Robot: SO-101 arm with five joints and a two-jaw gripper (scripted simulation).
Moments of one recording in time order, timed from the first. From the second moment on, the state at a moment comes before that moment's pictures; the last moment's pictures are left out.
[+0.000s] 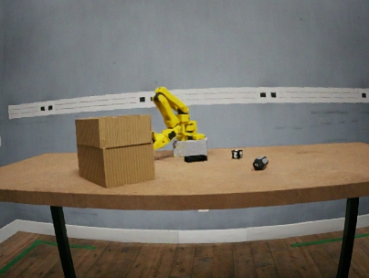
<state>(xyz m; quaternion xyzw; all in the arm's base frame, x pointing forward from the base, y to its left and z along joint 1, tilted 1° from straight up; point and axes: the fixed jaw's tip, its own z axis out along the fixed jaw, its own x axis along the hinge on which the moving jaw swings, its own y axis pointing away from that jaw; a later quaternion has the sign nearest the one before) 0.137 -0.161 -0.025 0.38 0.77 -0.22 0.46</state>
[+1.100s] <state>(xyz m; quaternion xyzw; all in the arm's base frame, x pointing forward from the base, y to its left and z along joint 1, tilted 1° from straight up) 0.140 -0.165 -0.007 0.37 0.75 -0.23 0.49</state>
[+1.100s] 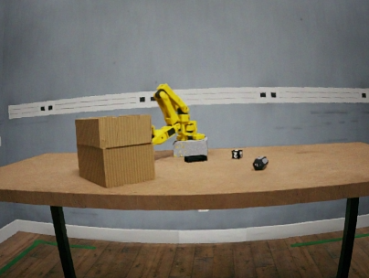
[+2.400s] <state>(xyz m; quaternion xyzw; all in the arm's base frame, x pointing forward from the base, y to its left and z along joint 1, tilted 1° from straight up) 0.155 -0.183 0.072 0.33 0.67 -0.29 0.60</state>
